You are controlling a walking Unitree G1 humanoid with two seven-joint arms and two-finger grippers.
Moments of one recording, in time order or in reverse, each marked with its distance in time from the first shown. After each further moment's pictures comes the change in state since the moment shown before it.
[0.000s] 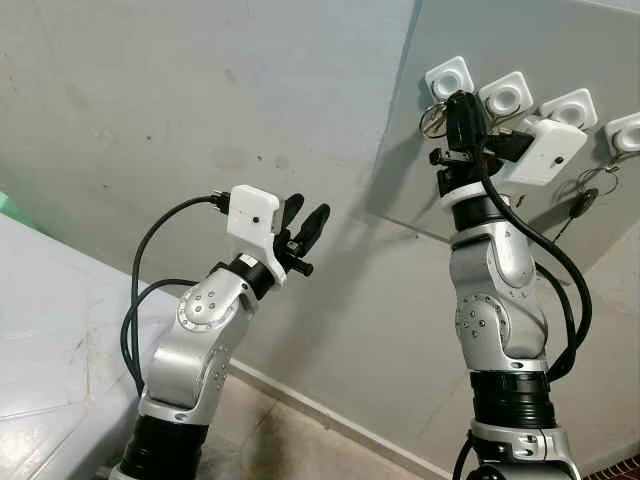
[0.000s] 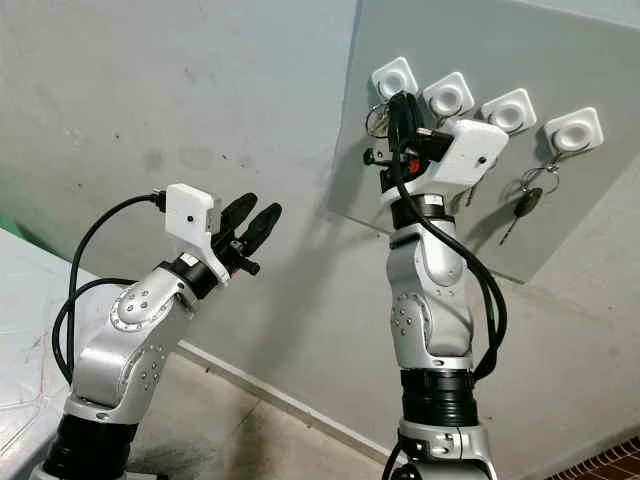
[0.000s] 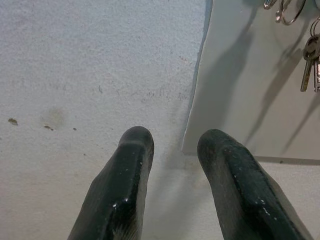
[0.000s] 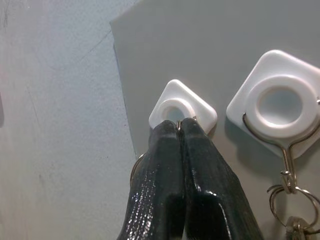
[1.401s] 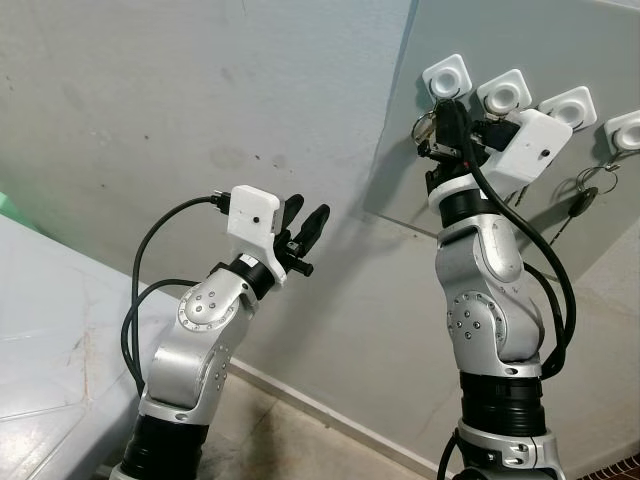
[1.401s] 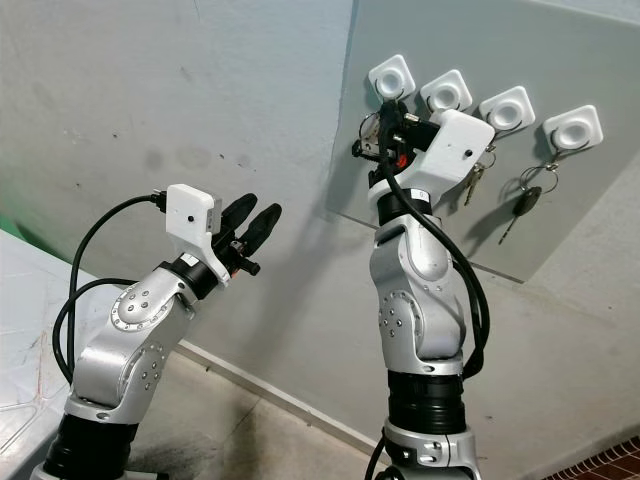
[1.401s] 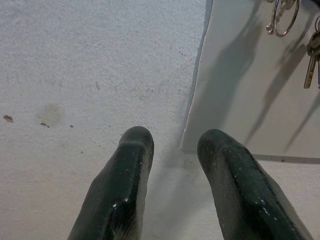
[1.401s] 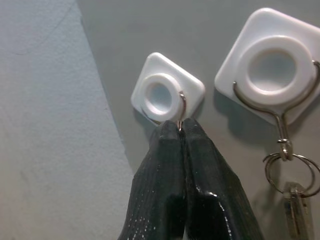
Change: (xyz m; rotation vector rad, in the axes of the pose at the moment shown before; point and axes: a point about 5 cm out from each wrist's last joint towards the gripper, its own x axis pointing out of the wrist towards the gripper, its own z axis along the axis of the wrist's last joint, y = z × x) left arm 0.000 0.000 0.000 -0.002 0.004 0.006; right arm 0.002 0.018 0.001 0.034 0.102 -0.132
